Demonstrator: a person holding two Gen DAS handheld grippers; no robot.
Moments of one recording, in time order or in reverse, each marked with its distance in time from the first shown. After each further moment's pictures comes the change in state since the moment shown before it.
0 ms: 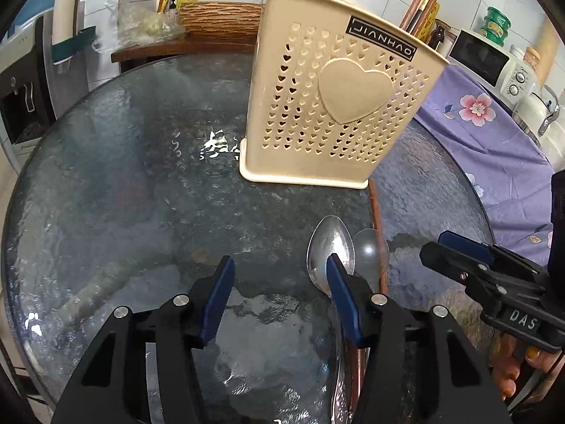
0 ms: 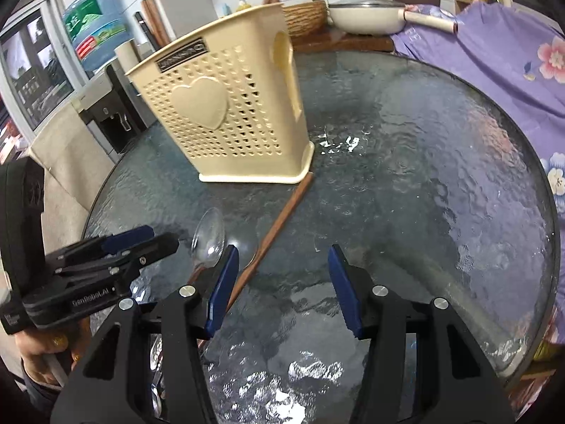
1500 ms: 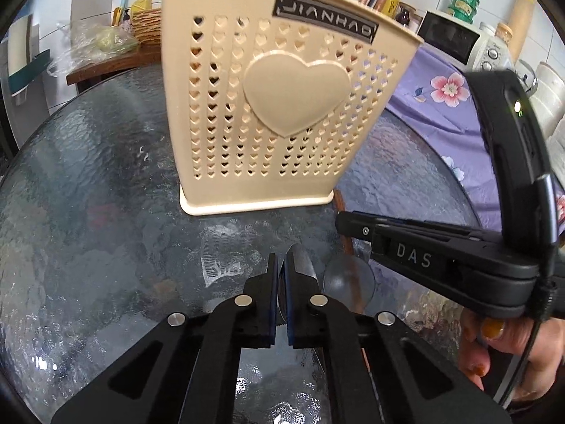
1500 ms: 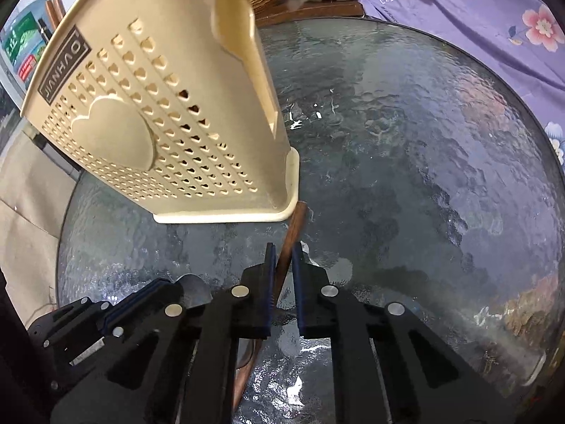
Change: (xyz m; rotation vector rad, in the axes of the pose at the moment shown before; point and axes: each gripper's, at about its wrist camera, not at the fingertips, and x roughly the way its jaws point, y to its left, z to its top) left arm 0.025 -0.022 0.022 0.114 0.007 -0.098; right arm 0.067 0.002 0.045 0.158 0.101 -0.106
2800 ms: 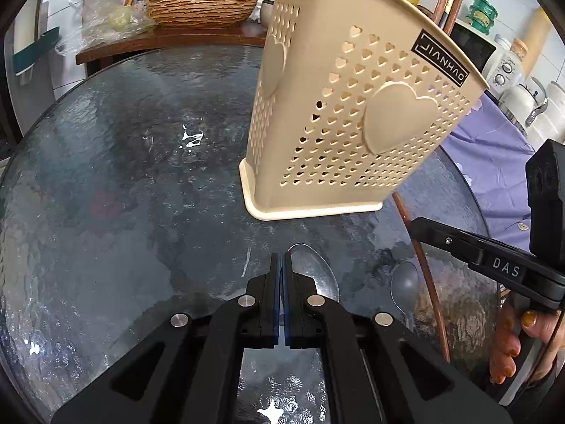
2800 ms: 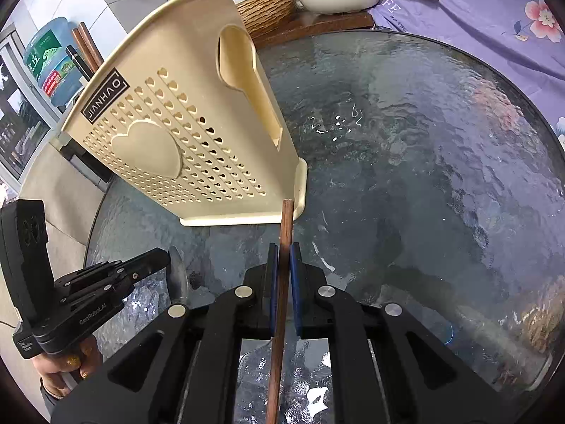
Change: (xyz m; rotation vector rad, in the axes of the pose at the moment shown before) left arm -0.002 0.057 0.013 -0.045 0.057 -0.010; right arm -0.020 -0.014 -0.004 0.000 -0.050 0.117
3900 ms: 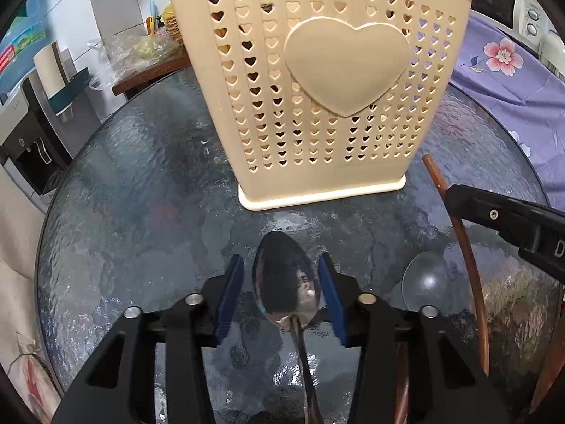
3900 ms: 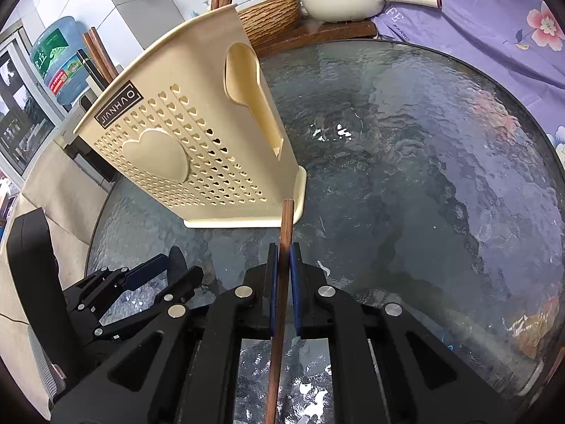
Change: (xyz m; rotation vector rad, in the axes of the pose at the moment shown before) left arm 0.021 -0.065 -0.011 0.091 0.012 0.339; right arm -0.013 -0.003 0.002 -0.024 -0.023 0.009
